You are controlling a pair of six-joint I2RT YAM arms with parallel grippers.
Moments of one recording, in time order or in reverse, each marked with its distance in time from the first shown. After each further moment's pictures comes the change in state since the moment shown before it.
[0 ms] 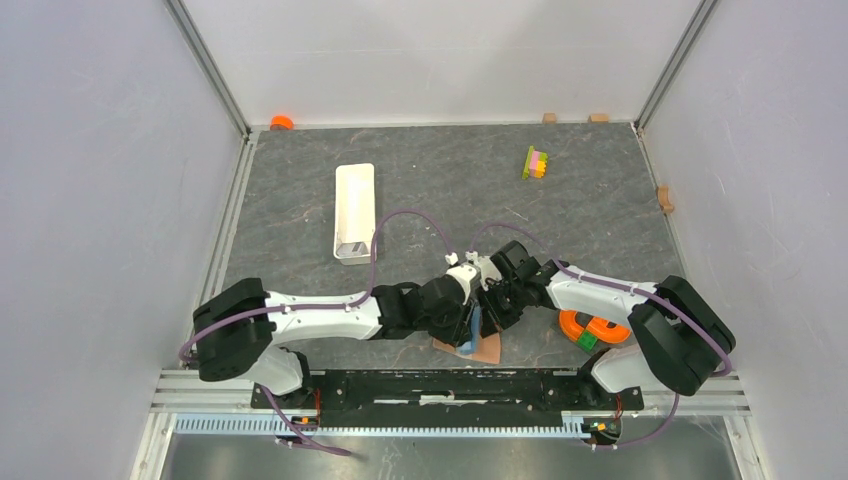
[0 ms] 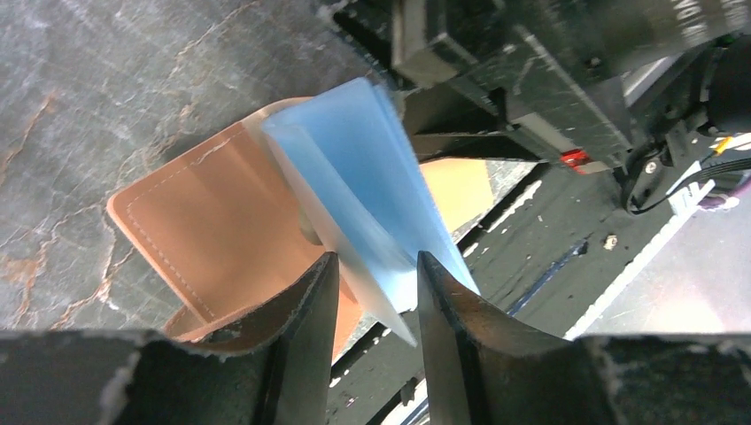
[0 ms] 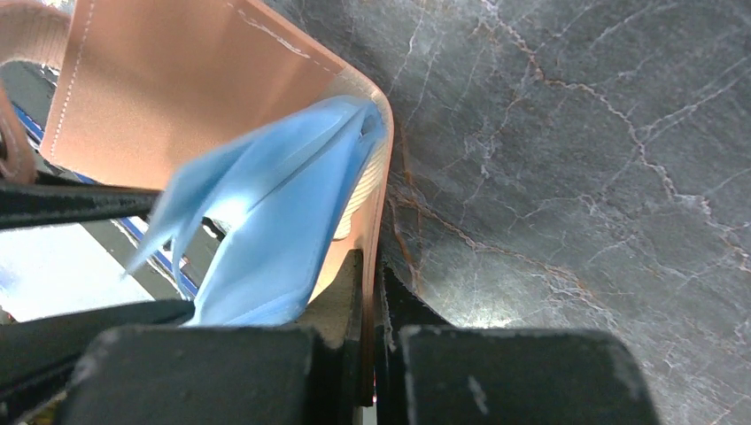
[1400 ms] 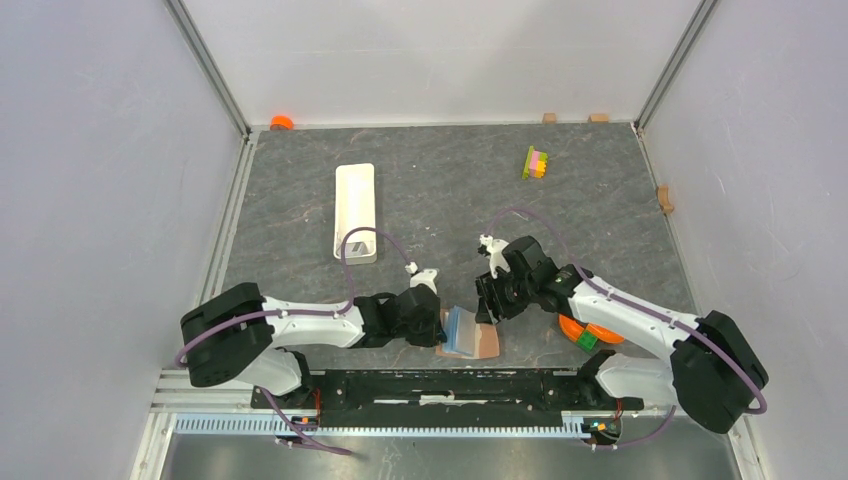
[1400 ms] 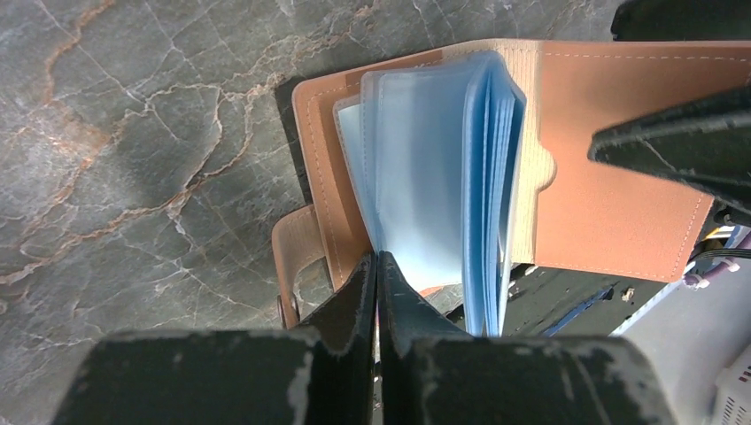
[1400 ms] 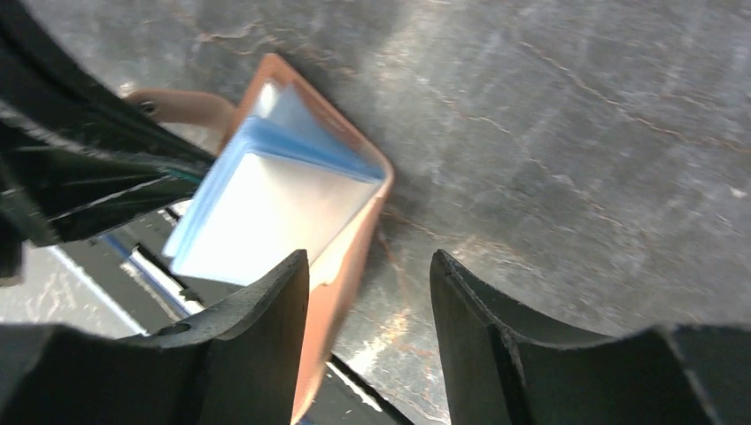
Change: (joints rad) left arm 0.066 -0.057 -0.243 0.135 -0.025 -0.295; right arm -0.001 -0.214 -0.014 0.023 0.121 0.104
